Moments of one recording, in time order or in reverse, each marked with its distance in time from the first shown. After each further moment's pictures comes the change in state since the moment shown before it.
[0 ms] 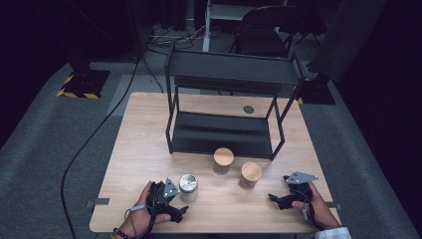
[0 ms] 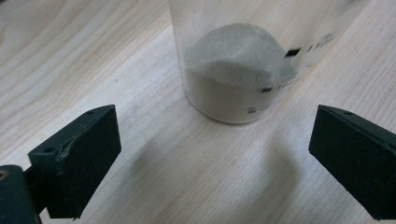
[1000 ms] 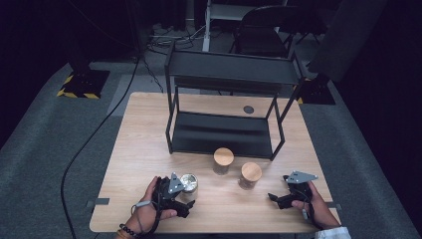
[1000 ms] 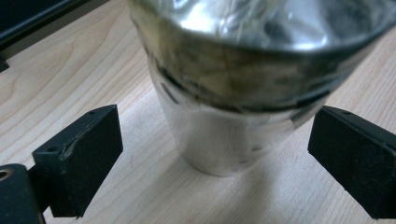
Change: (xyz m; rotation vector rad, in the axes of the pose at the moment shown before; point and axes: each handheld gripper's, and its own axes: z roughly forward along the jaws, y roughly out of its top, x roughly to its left) left arm -0.005 0.024 0.000 -0.063 -0.007 -0.004; right arm -0.001 0.001 0.001 0.001 -0.001 0.001
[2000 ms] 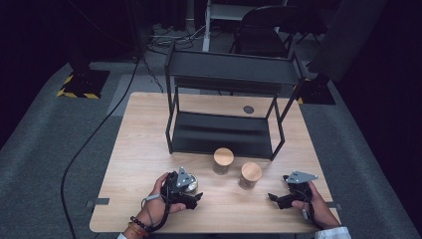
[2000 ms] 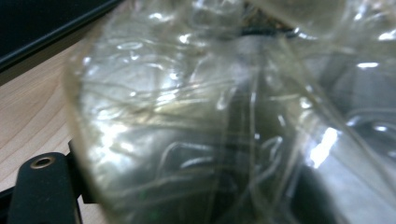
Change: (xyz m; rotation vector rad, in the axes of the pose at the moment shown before) left arm -0.002 0.019 0.018 -0.034 -0.011 -0.010; right arm 0.000 0.000 0.000 0.000 0.002 -0.001
